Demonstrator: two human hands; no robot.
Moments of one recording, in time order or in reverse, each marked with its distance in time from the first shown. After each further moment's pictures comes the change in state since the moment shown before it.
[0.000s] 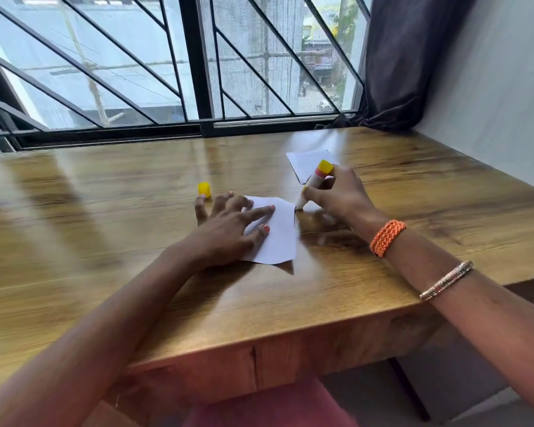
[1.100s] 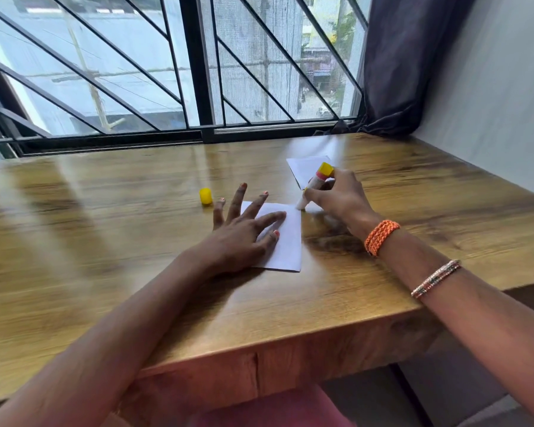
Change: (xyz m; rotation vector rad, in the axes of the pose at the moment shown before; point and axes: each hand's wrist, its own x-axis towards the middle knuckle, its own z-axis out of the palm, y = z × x) left_hand 0.004 0.011 0.004 0.014 -0.011 0.098; right_hand 0.001 -0.011 0.001 -0.021 0.056 0.050
